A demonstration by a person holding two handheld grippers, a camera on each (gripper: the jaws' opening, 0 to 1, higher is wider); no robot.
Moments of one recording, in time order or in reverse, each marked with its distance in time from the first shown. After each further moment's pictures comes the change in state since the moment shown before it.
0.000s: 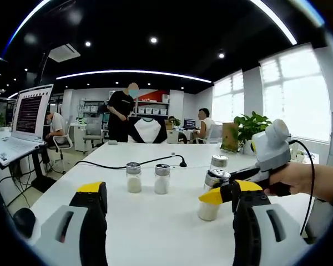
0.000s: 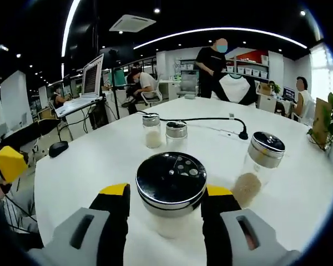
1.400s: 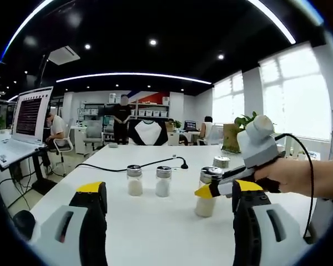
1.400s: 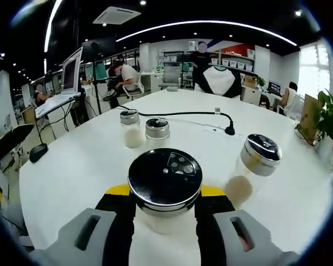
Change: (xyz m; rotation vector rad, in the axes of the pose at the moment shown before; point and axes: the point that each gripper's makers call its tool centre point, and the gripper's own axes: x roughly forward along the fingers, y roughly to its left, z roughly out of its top) left arm 0.005 0.003 0.000 0.011 -0.018 0.005; right arm 0.017 -0.012 -0.004 0.040 0.090 -0.170
